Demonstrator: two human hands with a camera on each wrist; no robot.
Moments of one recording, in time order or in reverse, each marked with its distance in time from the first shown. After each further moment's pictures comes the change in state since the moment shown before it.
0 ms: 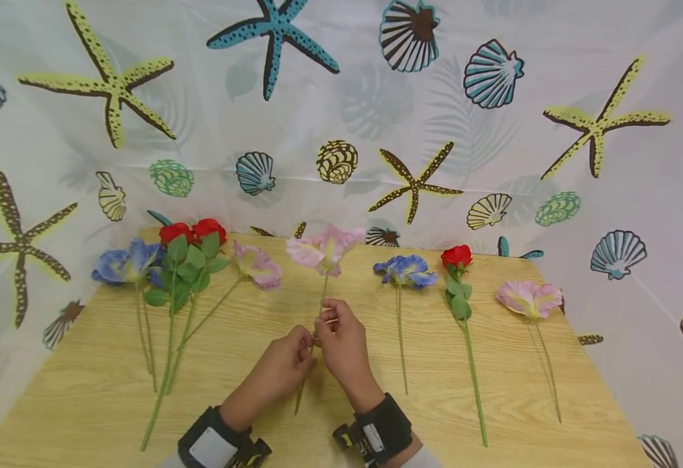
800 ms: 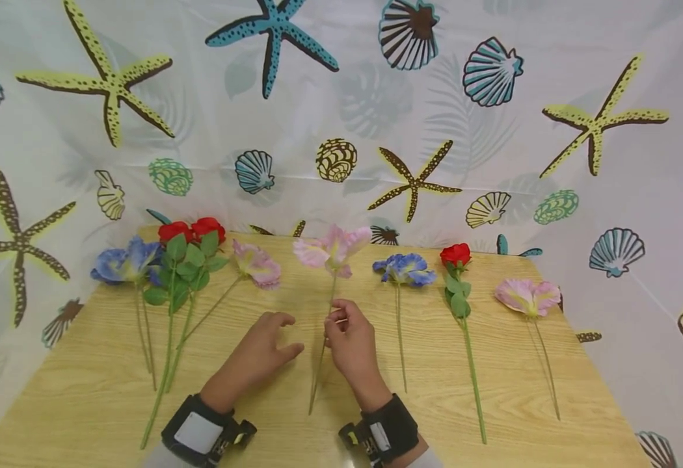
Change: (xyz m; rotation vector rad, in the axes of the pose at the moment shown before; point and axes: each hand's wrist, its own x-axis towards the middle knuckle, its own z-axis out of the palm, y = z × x) left_hand 0.008 -0.029 -0.021 0.134 0.056 -0.087; right_hand 0.009 0.037 -0.013 -0.042 0.062 0.031
